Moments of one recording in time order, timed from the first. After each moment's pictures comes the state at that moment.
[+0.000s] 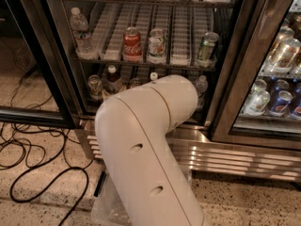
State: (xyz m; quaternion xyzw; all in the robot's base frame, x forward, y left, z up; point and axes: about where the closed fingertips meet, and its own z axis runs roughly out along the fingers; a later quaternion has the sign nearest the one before) arm 0.855 0.147 0.606 -0.09 0.76 0.00 0.65
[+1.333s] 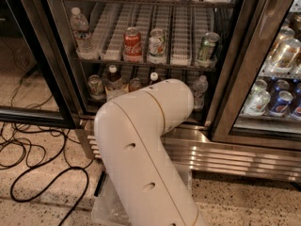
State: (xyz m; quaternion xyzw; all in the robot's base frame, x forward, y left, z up) arm 0.891 0.133 0.605 -0.06 0.75 0.00 0.66
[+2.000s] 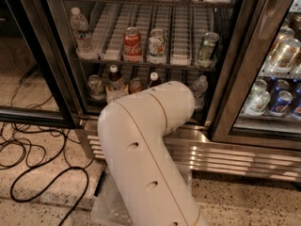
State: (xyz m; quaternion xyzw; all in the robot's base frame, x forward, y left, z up) arm 0.893 0.136 0.604 -0.05 0.74 0.02 0.67
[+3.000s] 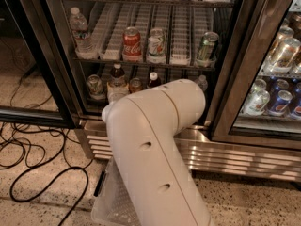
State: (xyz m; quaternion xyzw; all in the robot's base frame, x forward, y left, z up) arm 0.891 0.130 0.621 -0.02 0.75 0.06 0.65
